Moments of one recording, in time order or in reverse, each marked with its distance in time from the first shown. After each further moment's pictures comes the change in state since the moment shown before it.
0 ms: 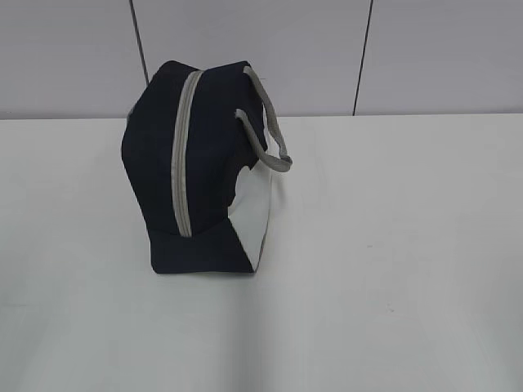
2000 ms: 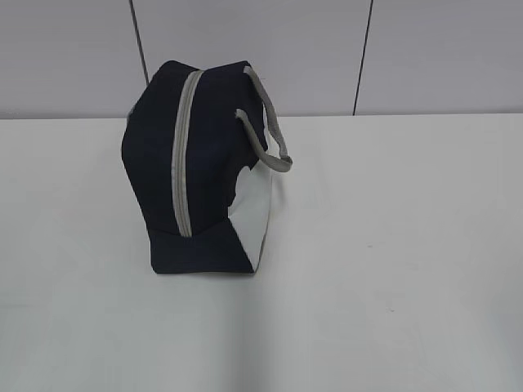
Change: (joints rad) left arm 0.076 -0.149 0.002 0.240 0.001 -0.229; right arm -0.151 -0.104 0.000 0.000 0.002 0.000
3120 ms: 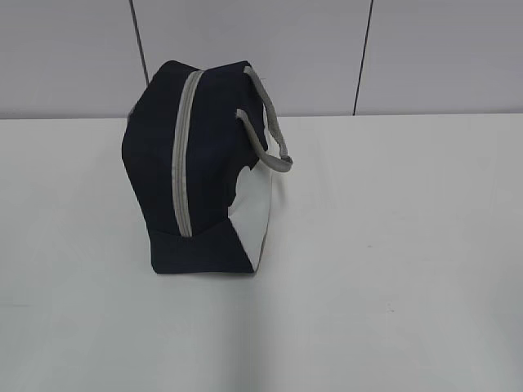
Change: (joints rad) left arm 0.000 0.000 0.000 0.000 0.000 -0.001; right arm 0.000 0.000 0.000 0.000 0.000 0.000
